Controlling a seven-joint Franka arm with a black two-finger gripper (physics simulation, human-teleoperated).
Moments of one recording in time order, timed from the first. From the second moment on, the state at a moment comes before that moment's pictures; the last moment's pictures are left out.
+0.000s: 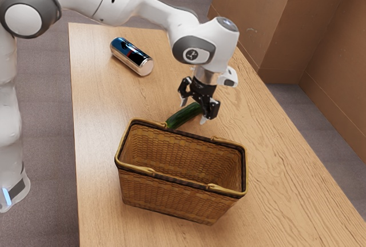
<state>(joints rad) 0.28 0.04 -0.32 -1.92 0.07 1.93 -0.60</state>
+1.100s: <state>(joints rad) 0.37 0.08 -0.33 -1.92 0.14 2.00 -0.55</state>
